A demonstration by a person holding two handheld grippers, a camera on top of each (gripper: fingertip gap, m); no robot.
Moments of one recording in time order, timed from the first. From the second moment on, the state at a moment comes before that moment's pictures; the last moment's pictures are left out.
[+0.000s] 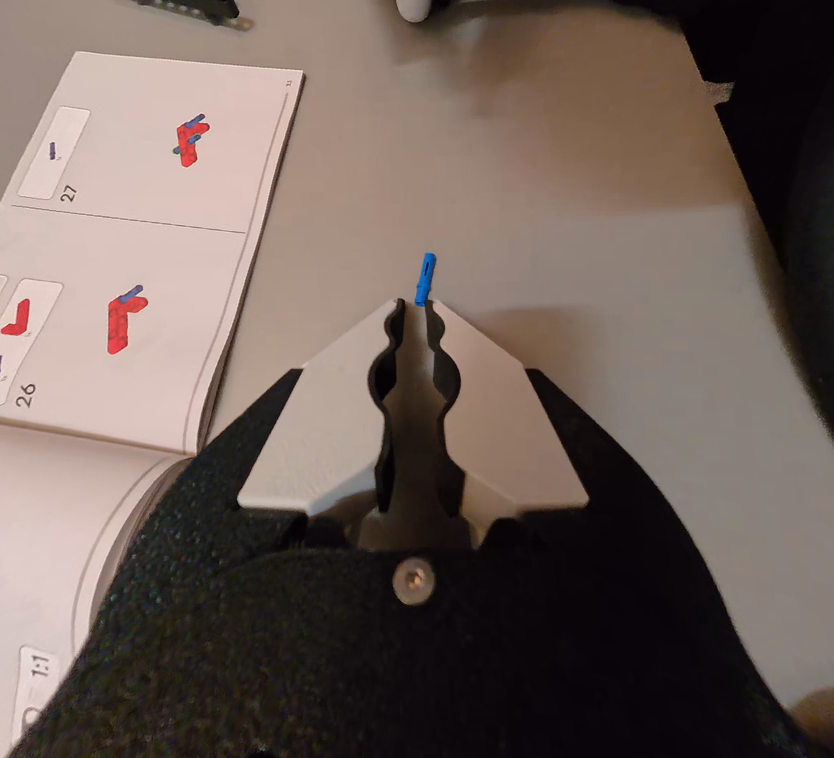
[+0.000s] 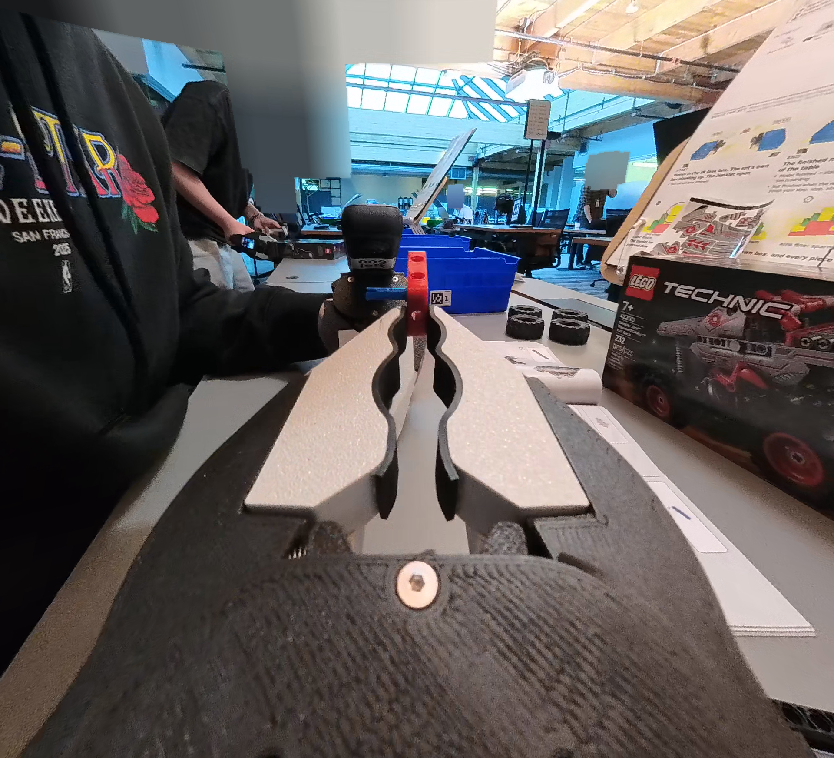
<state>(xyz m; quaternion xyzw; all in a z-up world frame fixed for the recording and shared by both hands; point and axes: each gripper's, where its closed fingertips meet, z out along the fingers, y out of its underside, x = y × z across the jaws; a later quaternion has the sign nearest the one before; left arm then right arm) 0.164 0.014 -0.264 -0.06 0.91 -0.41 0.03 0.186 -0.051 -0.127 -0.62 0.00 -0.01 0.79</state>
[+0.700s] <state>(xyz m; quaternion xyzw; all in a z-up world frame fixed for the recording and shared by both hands) 0.194 -0.007 -0.195 -0.17 0.82 -0.53 0.15 0.212 -0.039 -0.139 -0.66 0.07 -0.13 0.74</state>
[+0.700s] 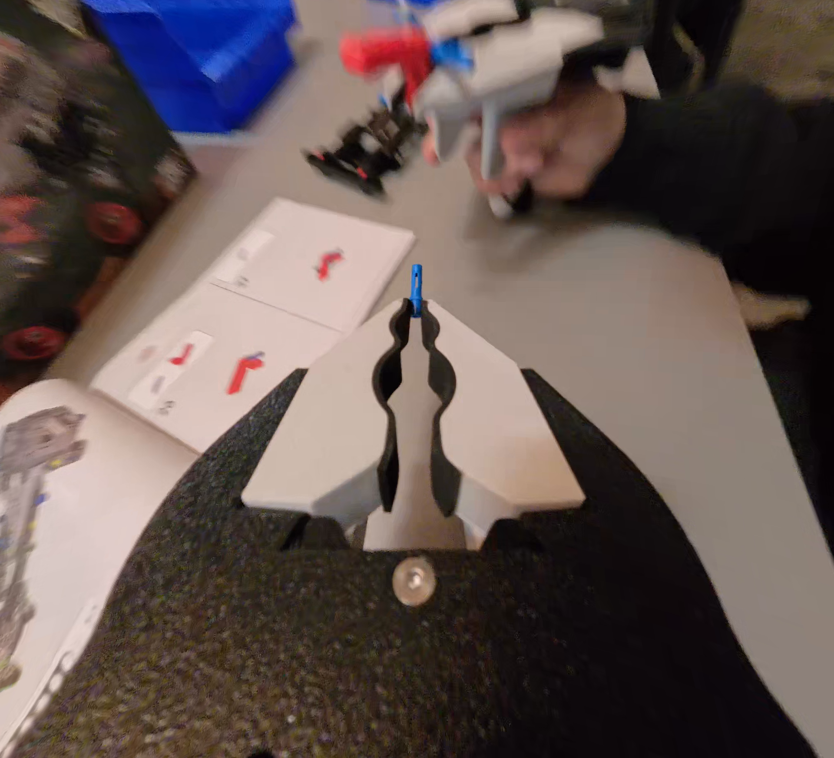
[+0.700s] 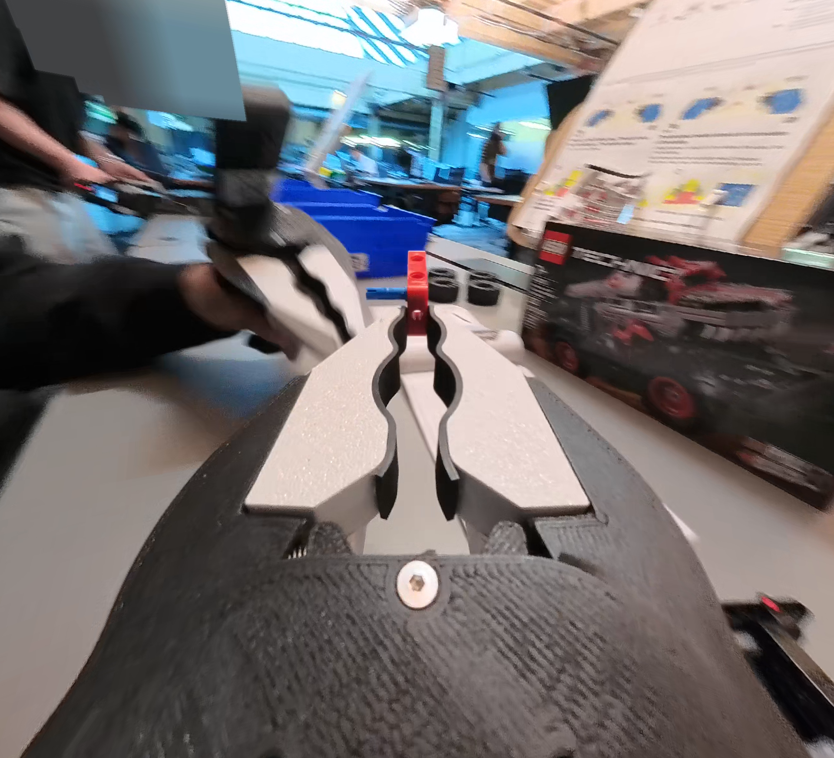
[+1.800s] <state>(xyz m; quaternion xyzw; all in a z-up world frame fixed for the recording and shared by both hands) 0.225 0.006 -0.170 -0.31 0.72 -0.58 0.22 0.239 -0.007 -0.172 -0.74 0.07 -0.40 0.54</state>
